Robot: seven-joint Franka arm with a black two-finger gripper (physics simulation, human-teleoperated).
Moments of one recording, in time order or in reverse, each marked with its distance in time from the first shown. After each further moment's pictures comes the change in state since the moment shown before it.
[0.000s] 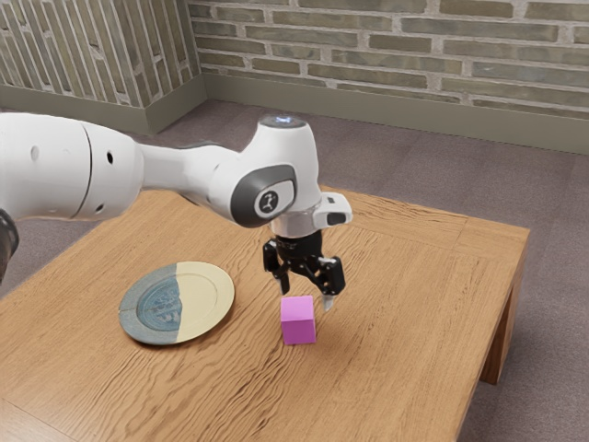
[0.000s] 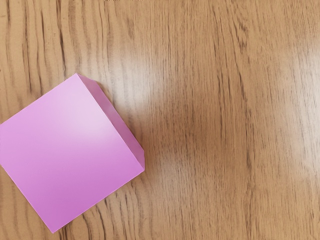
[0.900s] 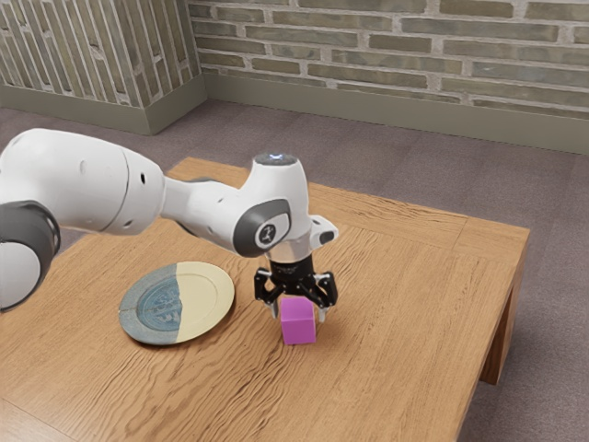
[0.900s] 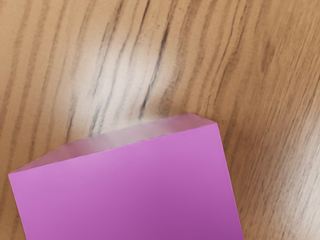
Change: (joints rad) arm 0.062 0.131 -0.001 -0.022 -0.004 0.153 -0.294
